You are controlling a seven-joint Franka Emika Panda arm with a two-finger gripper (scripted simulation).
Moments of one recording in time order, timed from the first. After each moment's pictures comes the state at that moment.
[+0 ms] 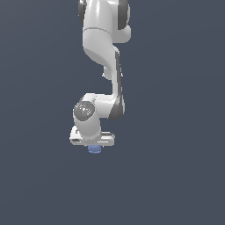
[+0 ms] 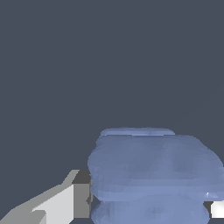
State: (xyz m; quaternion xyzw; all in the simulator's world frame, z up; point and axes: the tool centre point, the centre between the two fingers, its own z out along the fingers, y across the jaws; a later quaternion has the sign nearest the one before) arm 0.069 -0.090 0.041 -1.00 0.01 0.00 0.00
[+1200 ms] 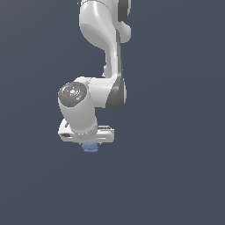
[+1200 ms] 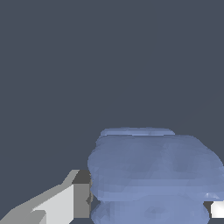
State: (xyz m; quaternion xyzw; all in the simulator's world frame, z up) arm 0.095 -0.095 0.136 -1.00 0.01 0.00 0.00
